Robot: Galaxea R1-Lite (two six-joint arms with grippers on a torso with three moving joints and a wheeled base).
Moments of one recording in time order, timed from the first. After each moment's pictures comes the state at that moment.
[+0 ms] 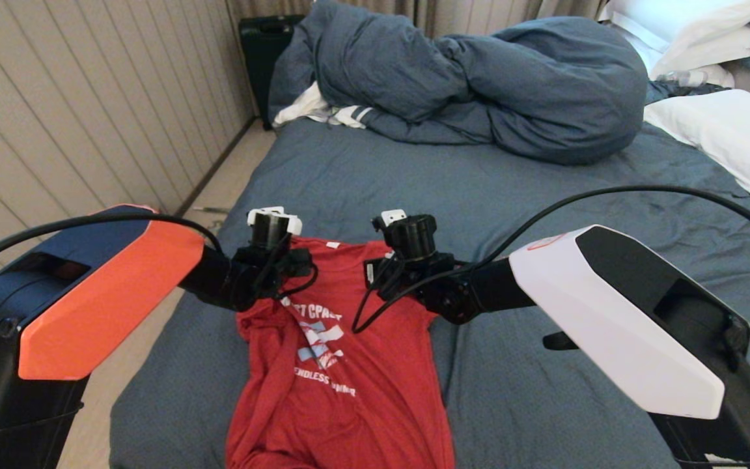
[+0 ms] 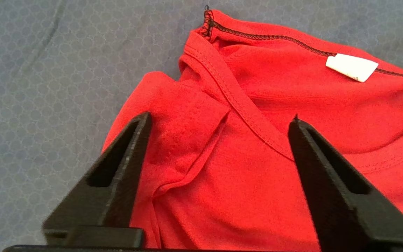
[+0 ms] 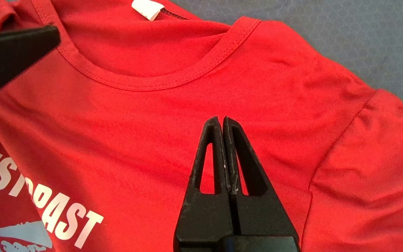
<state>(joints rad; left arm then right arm) -0.40 2.36 -1.47 -0.46 0.35 -0.25 0.61 2.43 -1.73 -0.37 -0.20 0.14</state>
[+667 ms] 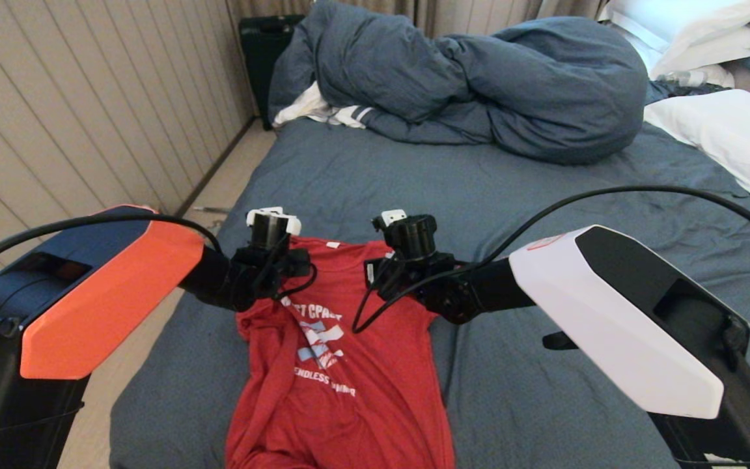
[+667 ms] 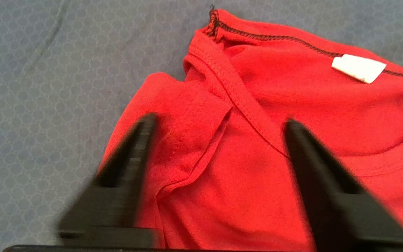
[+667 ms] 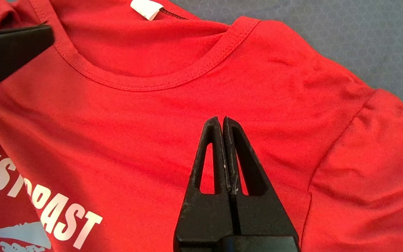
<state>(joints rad) -0.40 2.37 -1.47 -0.46 0.35 -0.25 0.61 2.44 -1.73 -0.37 -0.20 0.14</state>
